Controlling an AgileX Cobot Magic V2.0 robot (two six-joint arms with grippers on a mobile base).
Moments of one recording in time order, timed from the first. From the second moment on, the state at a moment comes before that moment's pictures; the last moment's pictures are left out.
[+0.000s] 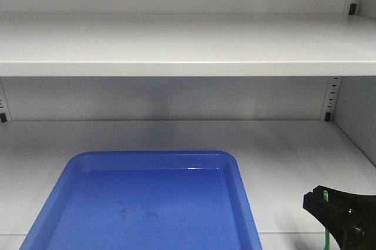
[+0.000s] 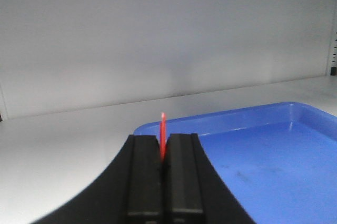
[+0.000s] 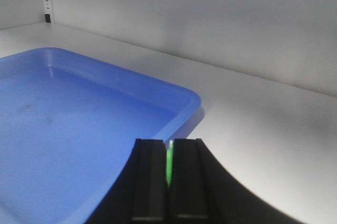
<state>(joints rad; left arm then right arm) -0.29 0.43 -0.38 -0.04 0.00 0.03 0.05 0.95 -0.48 -1.16 -0.55 0.99</state>
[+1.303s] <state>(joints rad) -0.29 0.43 -0.38 -0.04 -0.03 0.03 0.05 0.95 -0.48 -1.16 -0.55 0.99</state>
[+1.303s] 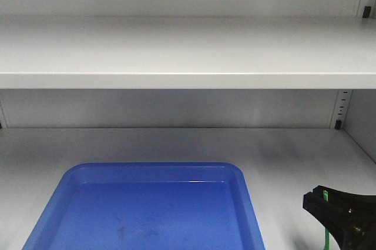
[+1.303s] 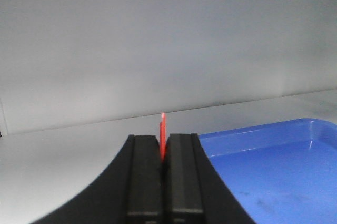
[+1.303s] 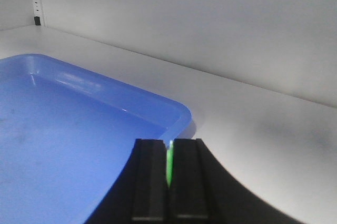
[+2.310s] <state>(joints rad) -0.46 0.92 -0.66 -0.01 -0.16 -0.13 0.32 1.18 -0.71 -1.16 -0.49 1.13</state>
